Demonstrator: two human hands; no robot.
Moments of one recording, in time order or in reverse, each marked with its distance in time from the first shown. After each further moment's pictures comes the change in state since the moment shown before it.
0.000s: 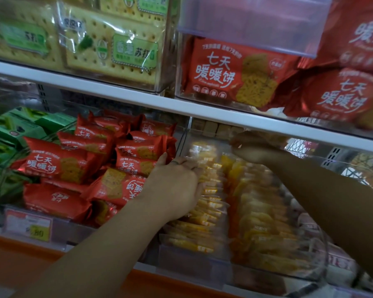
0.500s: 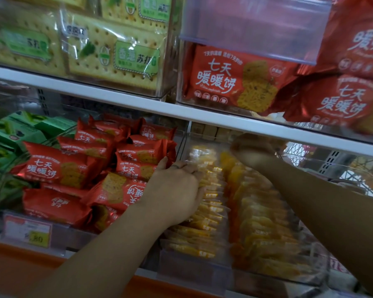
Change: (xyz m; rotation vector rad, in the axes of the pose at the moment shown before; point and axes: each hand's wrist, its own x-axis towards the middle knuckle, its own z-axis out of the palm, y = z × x) left_hand 0.003 -0.003 0.005 -0.025 0.054 0.031; right_hand -0.008 -0.011 0.002 0.537 0.240 -0.050
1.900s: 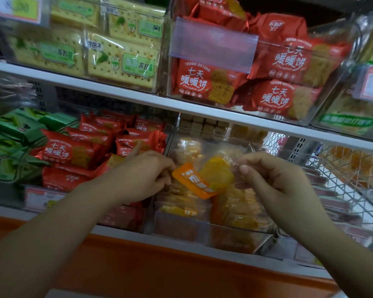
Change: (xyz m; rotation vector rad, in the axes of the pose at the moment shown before) left_hand -0.057 -0.018 -0.043 -0.238 -0.052 0.094; right_hand -0.224 -0.137 -0.070 0.183 0.138 -0.161
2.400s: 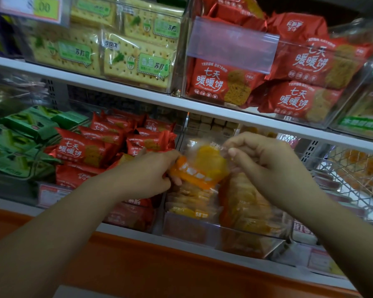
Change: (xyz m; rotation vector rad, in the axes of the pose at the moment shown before) left_hand -0.007 0.006 -0.016 -0.214 -0.092 -0.084; right_hand 0.041 -0.009 0.016 -0.102 -0.078 -0.086
